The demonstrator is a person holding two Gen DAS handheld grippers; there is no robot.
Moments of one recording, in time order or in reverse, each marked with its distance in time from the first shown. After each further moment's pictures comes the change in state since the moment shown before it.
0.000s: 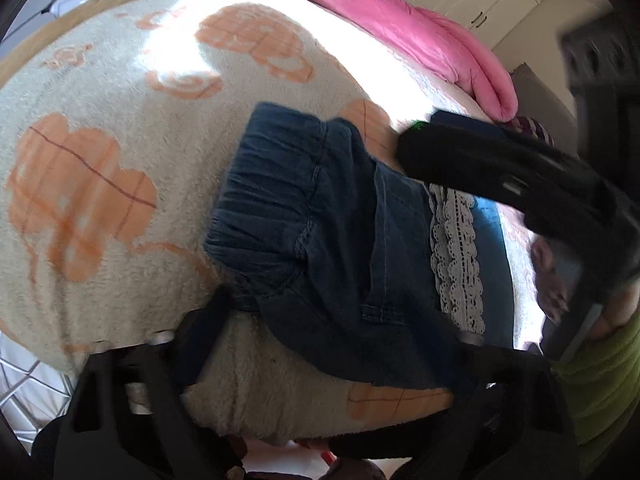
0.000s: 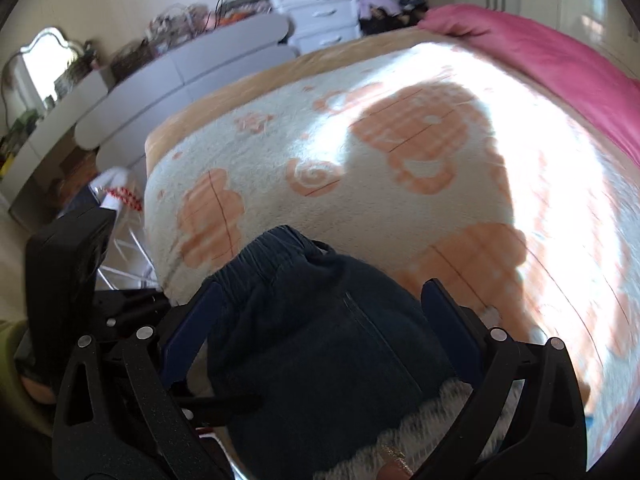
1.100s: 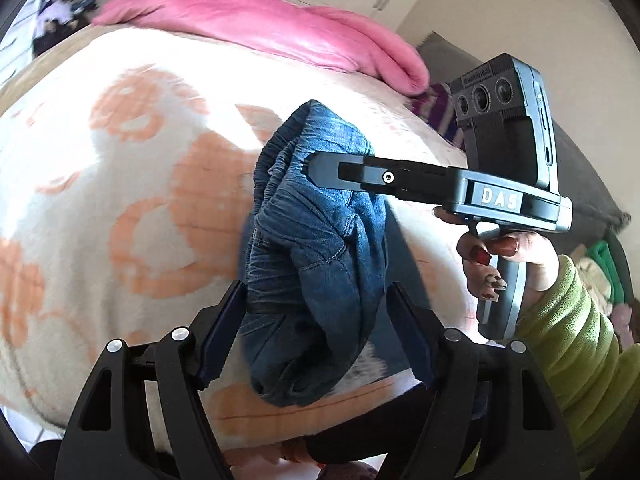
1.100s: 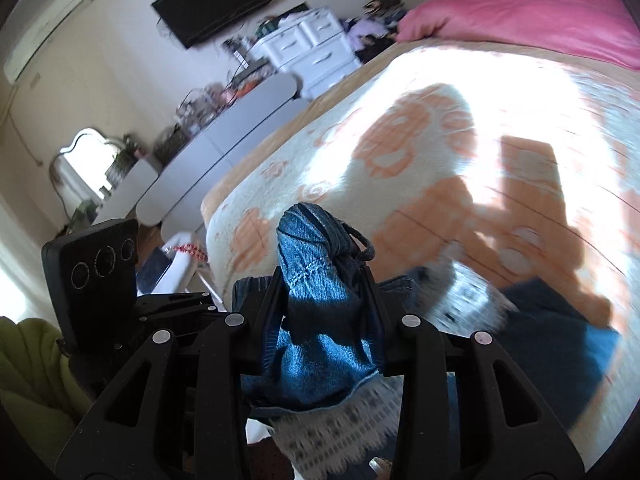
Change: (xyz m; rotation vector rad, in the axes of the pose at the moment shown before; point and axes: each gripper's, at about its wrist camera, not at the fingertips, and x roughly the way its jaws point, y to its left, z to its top) left arm -0.015 -0.116 -0.011 0.288 -0.046 -0.185; right arm -0.093 -0.095 -0.086 0.276 -0.208 0.271
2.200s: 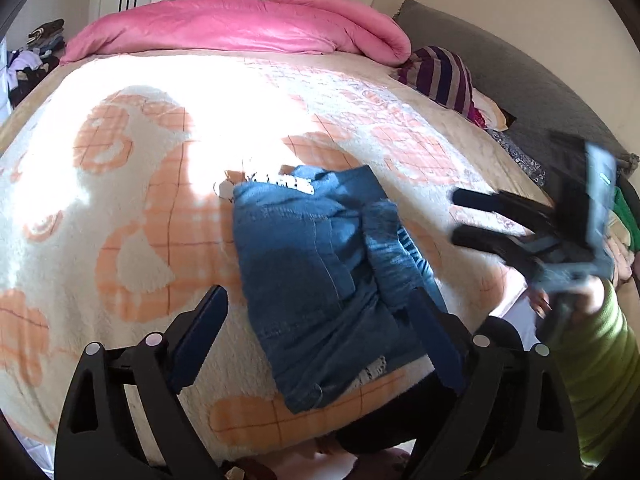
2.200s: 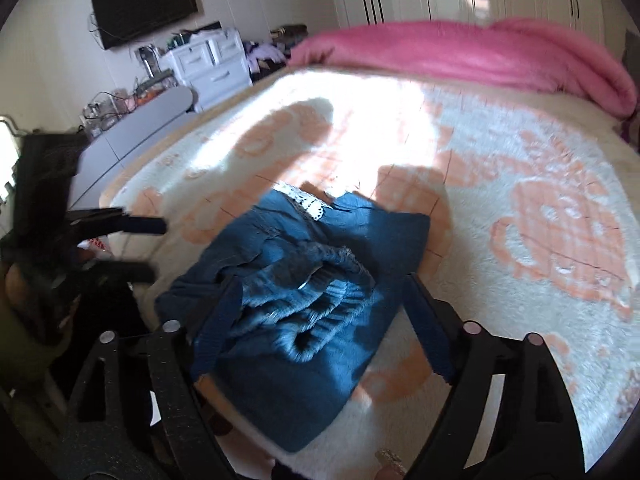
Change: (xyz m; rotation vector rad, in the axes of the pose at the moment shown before) left arm 0.022 -0.026 0.016 0.154 0.051 0.066; right arm -0.094 0.000 -0.098 -0.029 -0.112 -0.467
